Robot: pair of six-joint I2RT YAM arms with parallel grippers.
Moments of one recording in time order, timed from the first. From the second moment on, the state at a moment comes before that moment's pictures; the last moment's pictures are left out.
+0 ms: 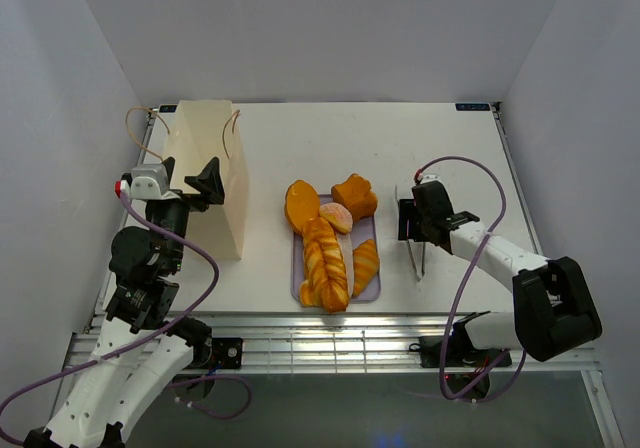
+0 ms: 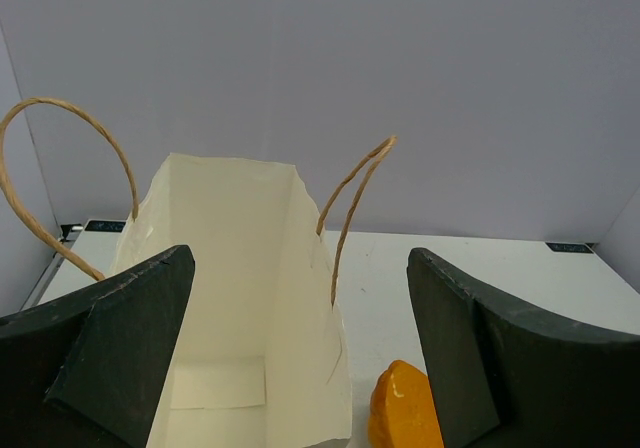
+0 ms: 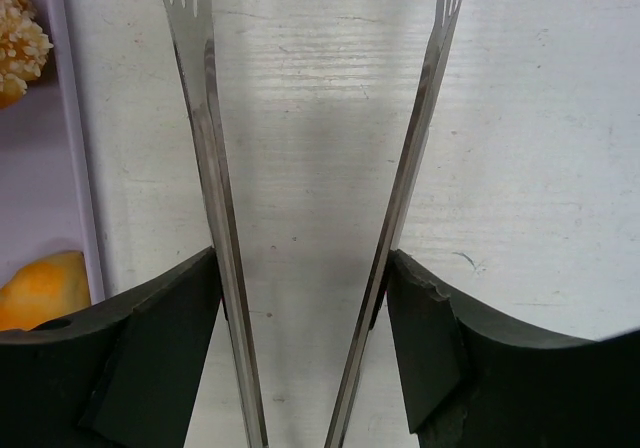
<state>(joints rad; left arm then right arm) -0.43 0.53 0.77 0.09 -0.32 -0.04 0.40 1.33 0.67 -0.27 0.18 0.28</state>
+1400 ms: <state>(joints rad) -0.44 0.51 0.76 0.10 -0.32 -0.04 0.40 1.17 0.89 -0.58 0.06 0.20</state>
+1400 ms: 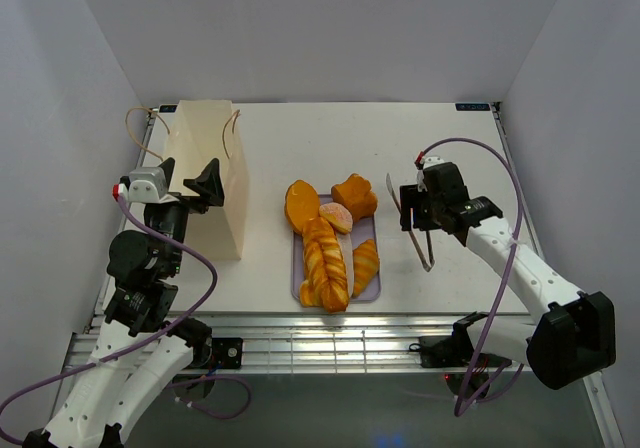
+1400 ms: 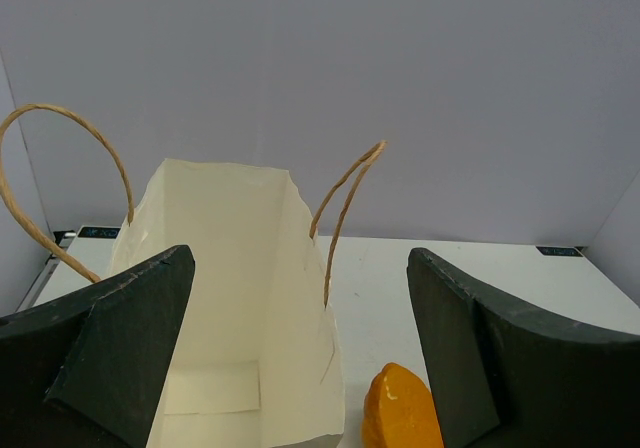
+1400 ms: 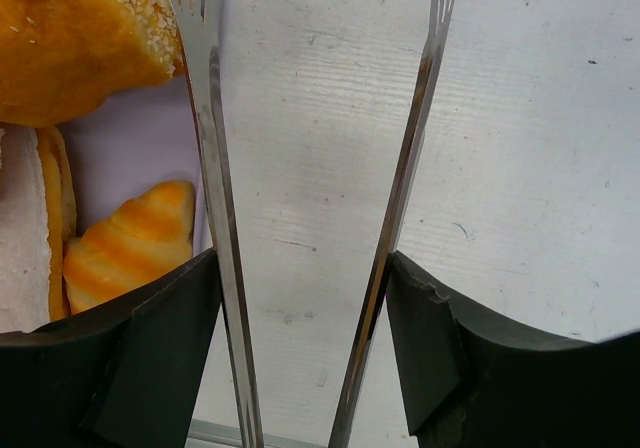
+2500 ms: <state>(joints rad) -0.44 0.52 0.76 0.10 -0.32 -0.04 0.41 1.18 0.74 -0.53 0.02 0.20</state>
